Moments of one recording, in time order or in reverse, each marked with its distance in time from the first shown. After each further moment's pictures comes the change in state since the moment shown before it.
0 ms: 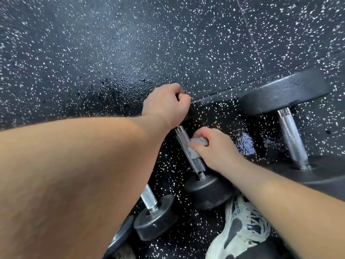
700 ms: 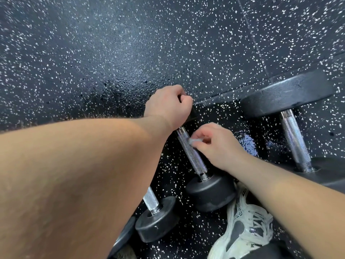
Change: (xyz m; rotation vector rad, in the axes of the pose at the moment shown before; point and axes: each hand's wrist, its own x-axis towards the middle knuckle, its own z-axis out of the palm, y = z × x) left_hand -0.001 0.001 0.000 0.007 0.003 0.011; right_hand 0.010 0.002 -0.008 0.020 0.015 -0.192
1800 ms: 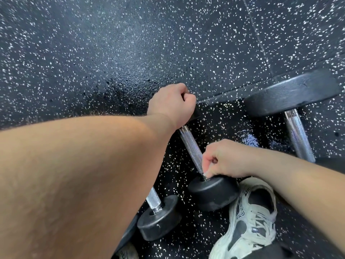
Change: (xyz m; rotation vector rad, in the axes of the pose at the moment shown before) left_hand -0.001 0.003 -0.003 -0.007 -0.006 -0.025; right_hand -0.006 0.009 -0.021 -0.265 -0.598 0.003
